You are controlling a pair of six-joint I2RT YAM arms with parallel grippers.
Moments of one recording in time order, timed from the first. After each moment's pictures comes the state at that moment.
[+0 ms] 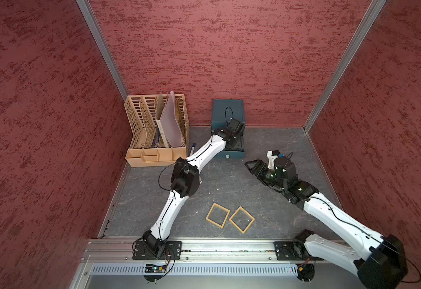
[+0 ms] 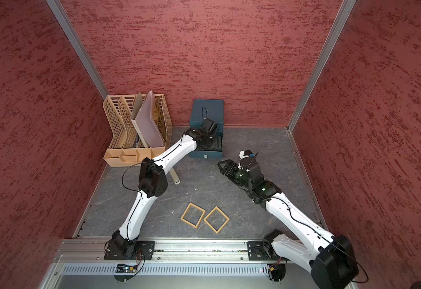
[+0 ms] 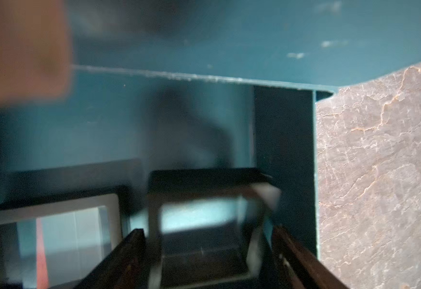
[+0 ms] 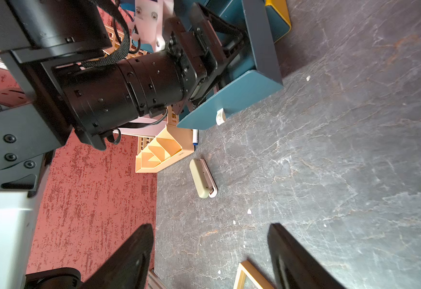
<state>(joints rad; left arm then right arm) -0.64 2.44 2.38 -0.90 -0.09 -0.60 0.53 1.05 0.75 -0.16 -0.15 1.07</state>
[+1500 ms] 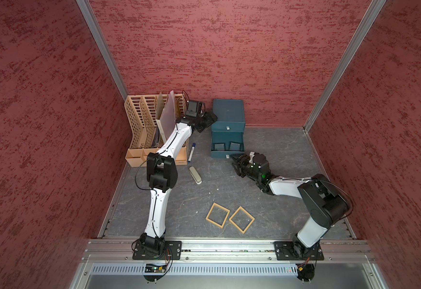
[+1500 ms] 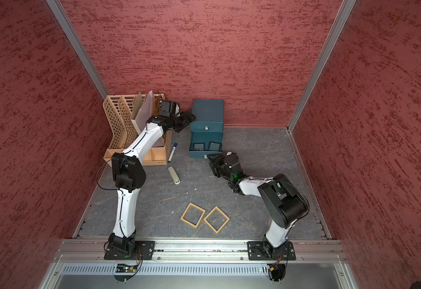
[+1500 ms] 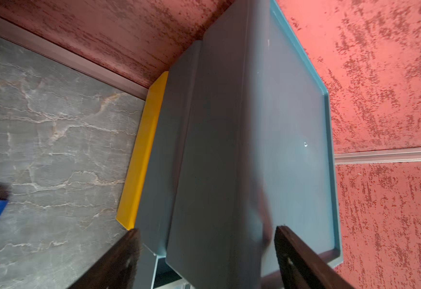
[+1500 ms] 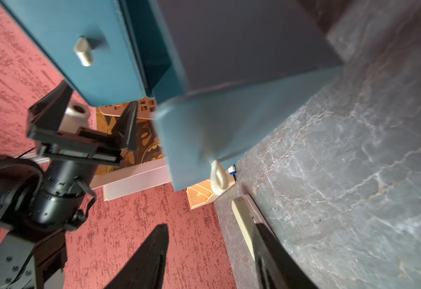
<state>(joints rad) -0.28 2.28 2.25 -0.61 0.26 -0.79 0.51 1.72 0.75 0.69 -0.22 1.61</state>
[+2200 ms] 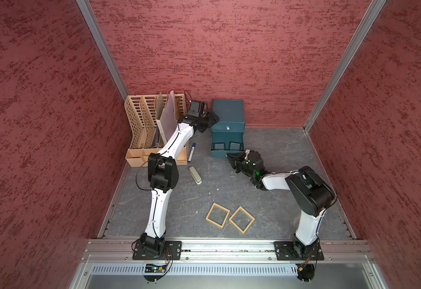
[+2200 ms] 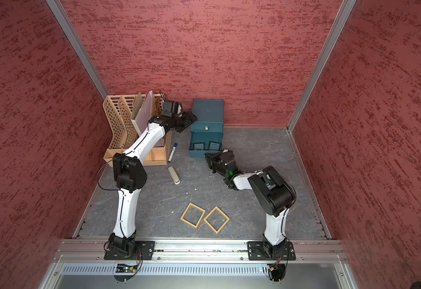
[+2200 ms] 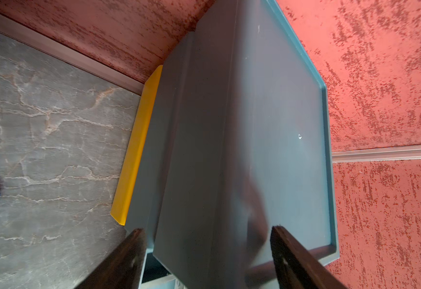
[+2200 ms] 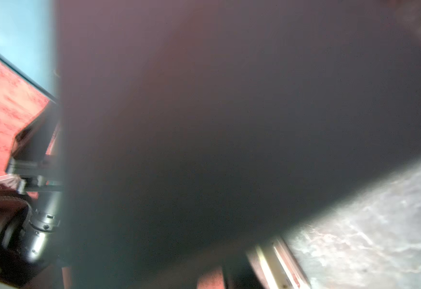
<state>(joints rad) -0.31 2.28 2.26 -0.63 0.24 -0.80 0.52 1.88 0.86 0.79 -0.20 1.68</state>
